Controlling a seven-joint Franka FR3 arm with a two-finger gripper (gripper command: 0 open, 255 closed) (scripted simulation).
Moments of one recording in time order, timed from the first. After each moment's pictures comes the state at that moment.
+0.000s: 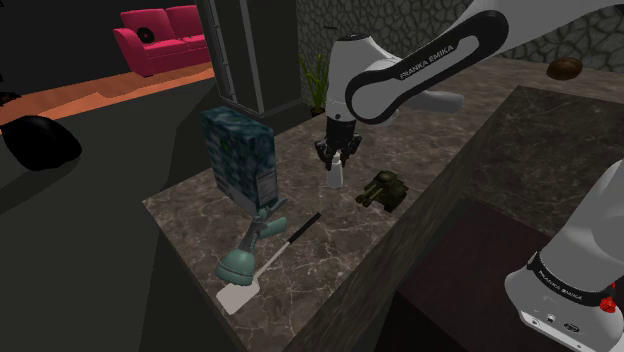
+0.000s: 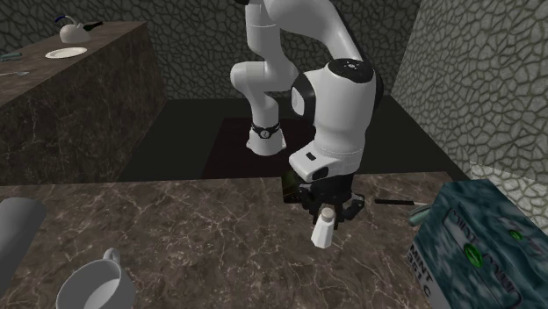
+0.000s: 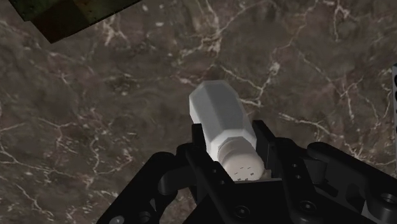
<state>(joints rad) 0.05 0.10 0.28 -2.11 -0.06 2.30 0.65</state>
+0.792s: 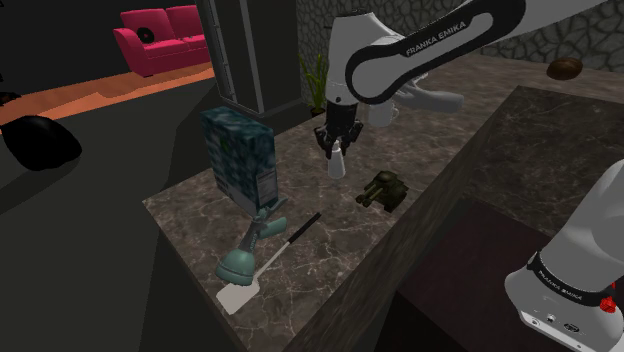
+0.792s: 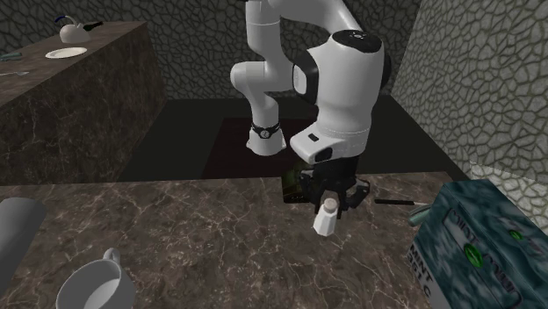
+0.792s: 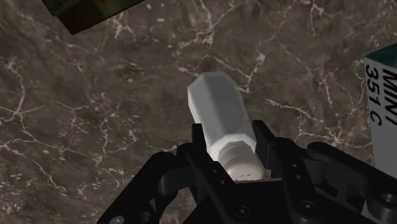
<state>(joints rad) 0.05 0.06 0.28 -2.06 -0.04 2.21 0.64</state>
